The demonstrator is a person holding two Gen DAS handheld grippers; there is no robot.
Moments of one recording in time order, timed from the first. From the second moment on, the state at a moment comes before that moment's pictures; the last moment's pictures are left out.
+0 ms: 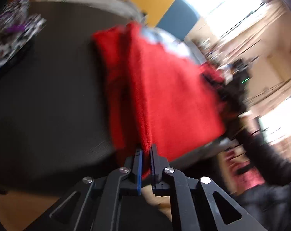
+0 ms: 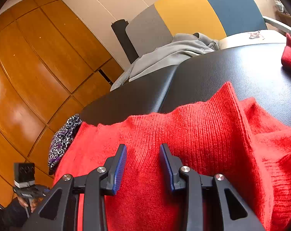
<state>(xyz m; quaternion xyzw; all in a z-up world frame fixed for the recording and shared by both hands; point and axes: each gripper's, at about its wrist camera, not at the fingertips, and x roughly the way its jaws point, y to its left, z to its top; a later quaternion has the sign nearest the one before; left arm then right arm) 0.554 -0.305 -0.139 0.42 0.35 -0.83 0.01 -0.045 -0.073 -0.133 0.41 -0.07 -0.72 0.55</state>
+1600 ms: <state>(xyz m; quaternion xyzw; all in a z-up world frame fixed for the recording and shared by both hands) 0.431 -0.377 -0.080 0.36 0.33 -0.86 0.15 -0.048 -0.076 -0.097 0.42 -0.04 -0.73 0.53</state>
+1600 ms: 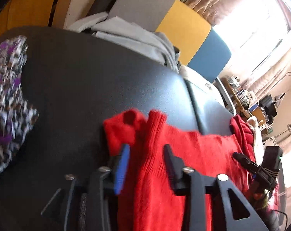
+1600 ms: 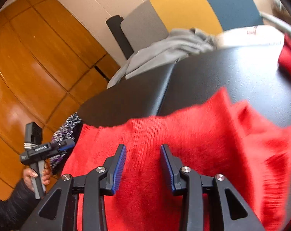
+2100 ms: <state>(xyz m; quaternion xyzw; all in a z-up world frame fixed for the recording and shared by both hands) 0.412 -0.366 -0.087 0.37 0.24 -0.88 0.20 -0.055 -0.147 -0.100 0.42 0.14 -0.77 0.47</state>
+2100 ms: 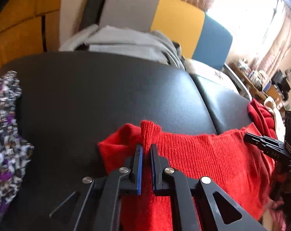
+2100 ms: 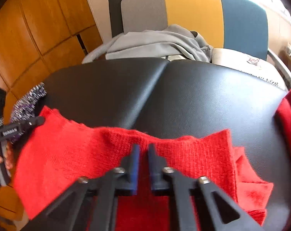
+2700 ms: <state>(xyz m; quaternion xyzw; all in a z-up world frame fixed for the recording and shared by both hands) 0.490 -0.393 -0.110 0.33 0.38 -0.83 0.22 -0.070 -0.132 -0.126 0.39 0.10 -0.79 0.45</state>
